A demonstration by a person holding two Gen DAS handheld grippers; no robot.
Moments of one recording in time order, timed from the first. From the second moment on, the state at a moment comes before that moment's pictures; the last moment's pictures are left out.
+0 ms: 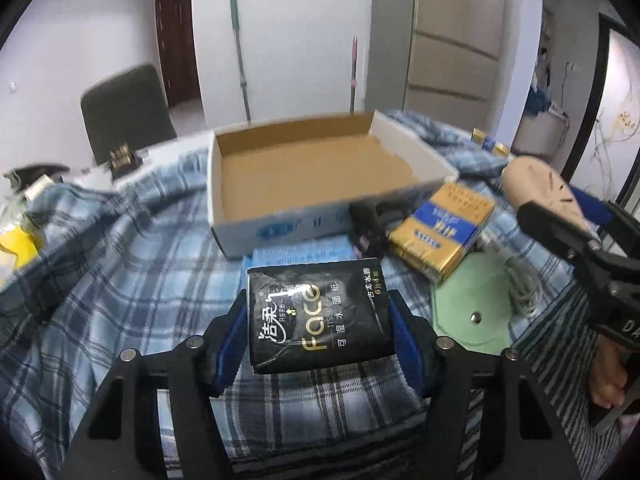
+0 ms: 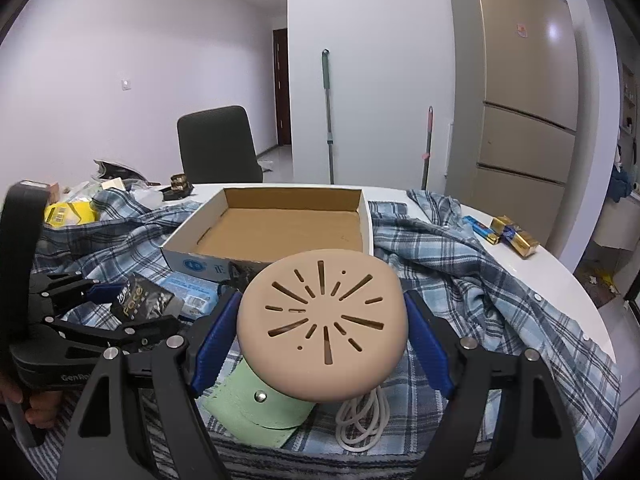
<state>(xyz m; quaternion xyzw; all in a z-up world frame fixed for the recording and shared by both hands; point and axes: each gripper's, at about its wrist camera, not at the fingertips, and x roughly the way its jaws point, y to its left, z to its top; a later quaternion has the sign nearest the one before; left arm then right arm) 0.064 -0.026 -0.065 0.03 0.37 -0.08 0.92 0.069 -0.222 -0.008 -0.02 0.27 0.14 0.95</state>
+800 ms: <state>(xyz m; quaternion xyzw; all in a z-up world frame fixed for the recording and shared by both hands) -0.009 -0.029 0.046 0.04 0.03 -0.06 1.00 0.053 -0.233 0.078 -0.01 0.08 0.14 0.99</state>
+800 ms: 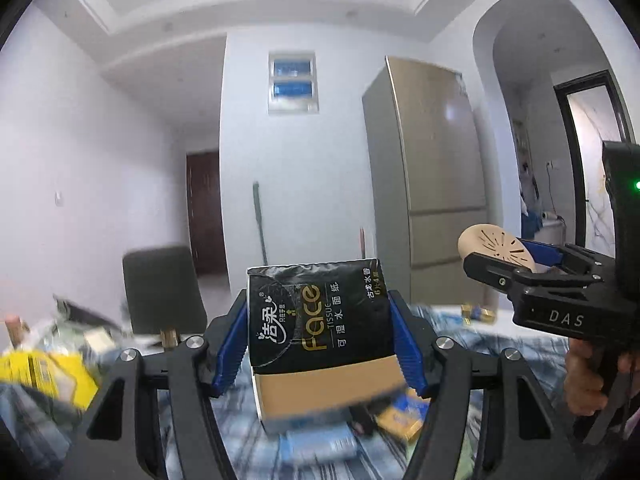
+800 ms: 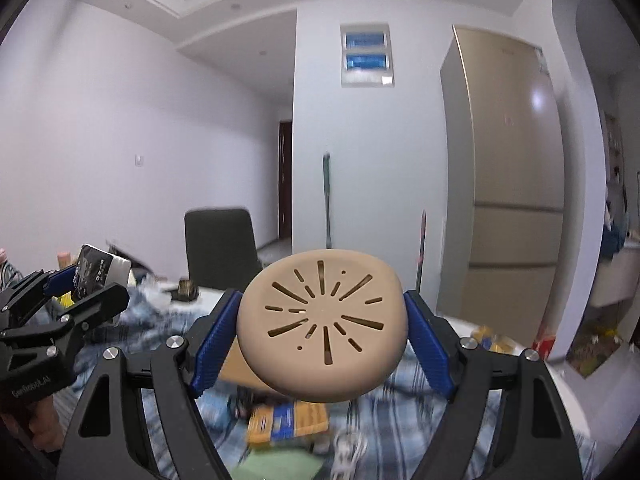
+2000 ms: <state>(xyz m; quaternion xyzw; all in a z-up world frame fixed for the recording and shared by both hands) 0.136 0.019 -0.031 -0.03 0.04 0.02 1.00 0.153 -0.182 0.005 0.00 0.05 0.12 0.99</state>
